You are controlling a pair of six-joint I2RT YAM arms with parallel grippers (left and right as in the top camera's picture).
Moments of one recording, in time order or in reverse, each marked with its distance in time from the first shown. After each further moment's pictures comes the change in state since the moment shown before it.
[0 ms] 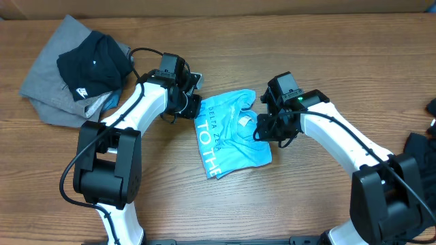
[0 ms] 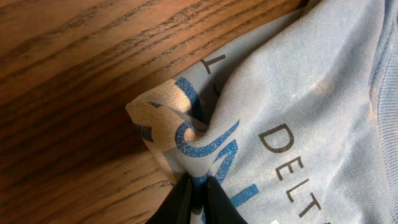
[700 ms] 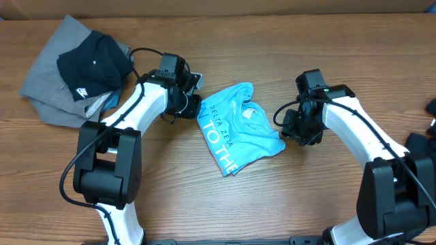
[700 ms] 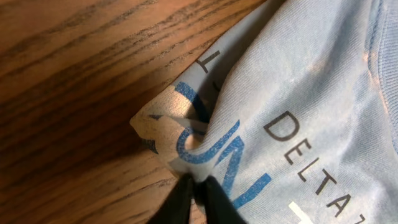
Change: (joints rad) left arm 0.000 0.000 0.000 -0.005 0.001 0.000; right arm -0.178 0.000 0.006 -0.159 0.092 0.169
